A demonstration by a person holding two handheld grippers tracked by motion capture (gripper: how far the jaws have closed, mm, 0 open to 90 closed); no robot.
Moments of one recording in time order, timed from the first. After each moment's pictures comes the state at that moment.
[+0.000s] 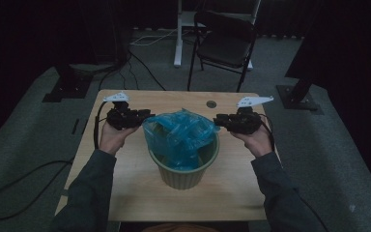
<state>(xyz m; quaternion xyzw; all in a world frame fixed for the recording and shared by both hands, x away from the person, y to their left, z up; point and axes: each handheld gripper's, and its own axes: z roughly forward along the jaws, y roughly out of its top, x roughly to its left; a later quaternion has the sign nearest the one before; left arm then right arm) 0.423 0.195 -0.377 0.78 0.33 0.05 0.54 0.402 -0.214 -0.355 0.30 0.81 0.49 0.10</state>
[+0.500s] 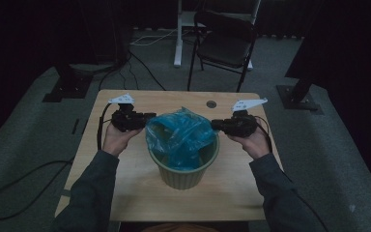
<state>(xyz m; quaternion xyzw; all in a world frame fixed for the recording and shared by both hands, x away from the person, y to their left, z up) 0.419 0.187 -0.378 0.78 0.32 0.05 0.53 0.399 -0.207 -0.362 0.28 0.83 0.48 0.08</state>
